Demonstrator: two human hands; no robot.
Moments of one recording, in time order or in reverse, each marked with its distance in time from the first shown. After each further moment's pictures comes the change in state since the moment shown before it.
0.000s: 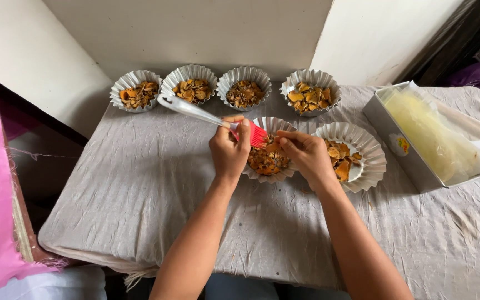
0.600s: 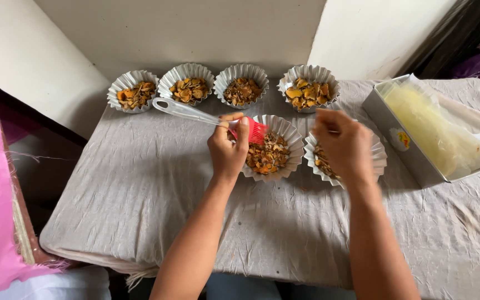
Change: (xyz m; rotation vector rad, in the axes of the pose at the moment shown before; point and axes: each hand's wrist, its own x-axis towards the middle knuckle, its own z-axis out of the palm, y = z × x) left_hand -0.003 -0.006 0.002 -0.017 0.011 0.072; right_hand -0.008 -0.025 -0.053 -0.203 0.159 -0.247
